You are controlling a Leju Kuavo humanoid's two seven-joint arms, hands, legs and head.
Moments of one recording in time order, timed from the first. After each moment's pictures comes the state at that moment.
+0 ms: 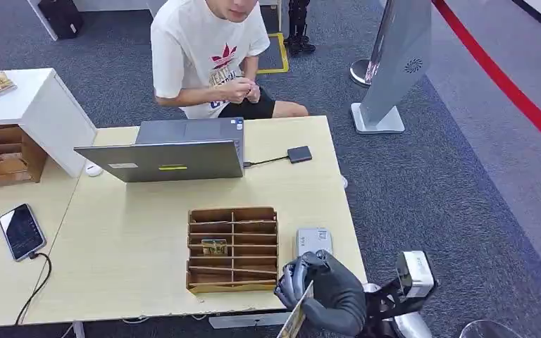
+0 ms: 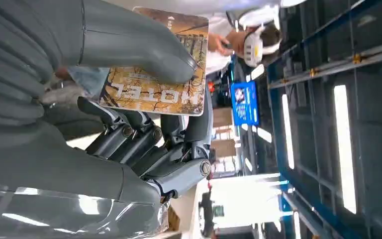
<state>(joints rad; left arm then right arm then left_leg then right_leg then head) -0.03 -0.17 0.68 -0.21 -1.01 0.16 0.05 -0.04 -0.15 0.53 -1.69 -0.66 0.71 -0.30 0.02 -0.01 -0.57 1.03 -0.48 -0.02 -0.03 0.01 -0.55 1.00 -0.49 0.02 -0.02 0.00</state>
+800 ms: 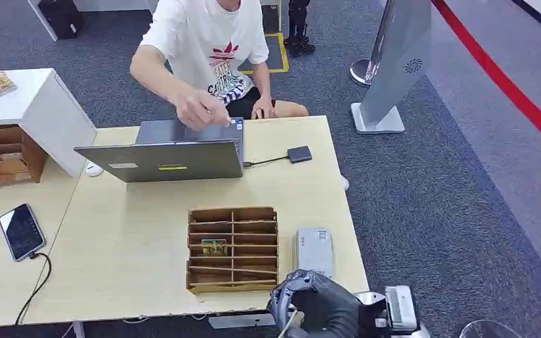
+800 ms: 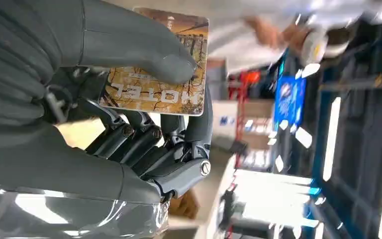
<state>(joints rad) -0.04 -0.17 0.68 -0.21 -1.03 0.15 0.04 -0.04 -0.19 0.56 -1.70 -0.35 0.64 -0.42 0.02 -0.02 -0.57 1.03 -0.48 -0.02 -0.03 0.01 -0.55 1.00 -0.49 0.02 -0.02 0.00</state>
